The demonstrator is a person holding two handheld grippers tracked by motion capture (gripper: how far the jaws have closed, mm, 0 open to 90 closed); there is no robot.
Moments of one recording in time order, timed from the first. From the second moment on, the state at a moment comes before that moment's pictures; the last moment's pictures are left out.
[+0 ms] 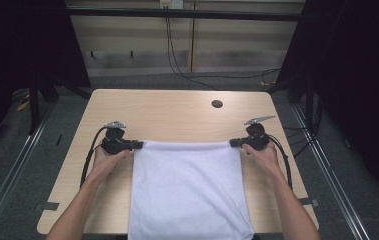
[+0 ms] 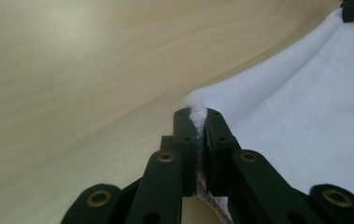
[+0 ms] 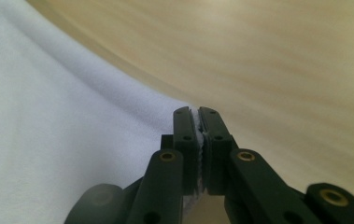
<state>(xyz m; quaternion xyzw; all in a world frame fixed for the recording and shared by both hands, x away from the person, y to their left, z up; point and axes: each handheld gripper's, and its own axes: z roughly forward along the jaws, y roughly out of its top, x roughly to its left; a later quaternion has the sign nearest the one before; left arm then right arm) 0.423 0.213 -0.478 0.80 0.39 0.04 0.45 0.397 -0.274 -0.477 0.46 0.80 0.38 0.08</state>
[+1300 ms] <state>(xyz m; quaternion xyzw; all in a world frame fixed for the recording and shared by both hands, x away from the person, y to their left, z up) 0.259 0.268 -0.463 0.76 0.37 0.02 0.53 0.182 -0.331 -0.451 0.43 0.71 0.54 0.13</state>
